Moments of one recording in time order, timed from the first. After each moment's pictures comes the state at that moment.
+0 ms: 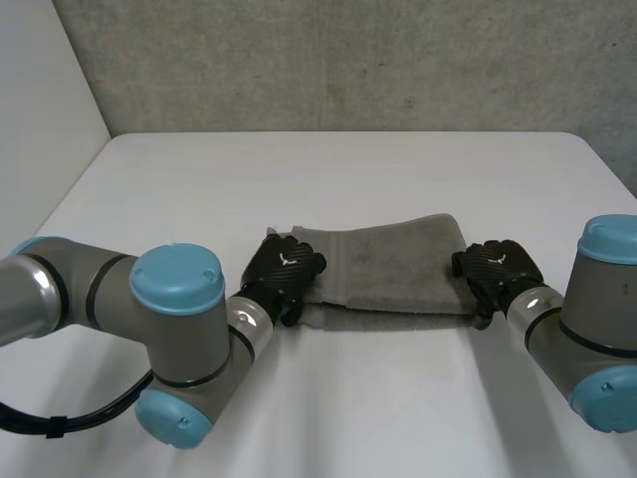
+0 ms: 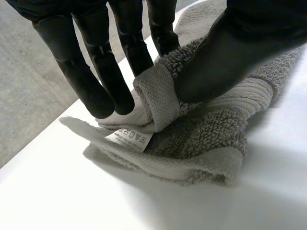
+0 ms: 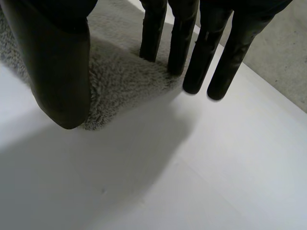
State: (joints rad) left arm 4.06 -2.21 -1.50 3.45 -1.55 3.54; right arm 1.86 -1.06 1.66 -0.19 1.47 2.71; left_hand 1.41 1.44 1.48 1.46 1.46; right_hand 0.61 0.61 0.61 0.61 0.44
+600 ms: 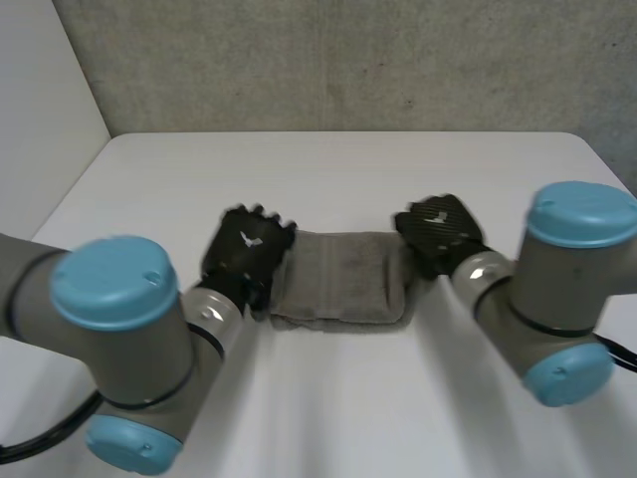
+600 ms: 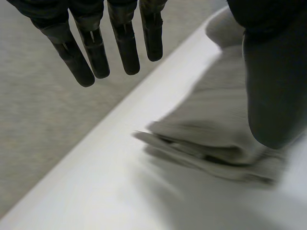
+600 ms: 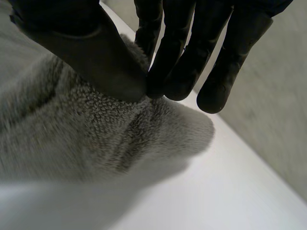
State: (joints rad) left arm 4.08 -1.96 -1.65 3.45 -1.68 3.55; right arm 2.07 -1.05 1.45 -0.18 1.45 2.68; left_hand 0.45 0.47 0.44 0.45 0.42; right_hand 1.28 1.34 1.34 1.35 1.16
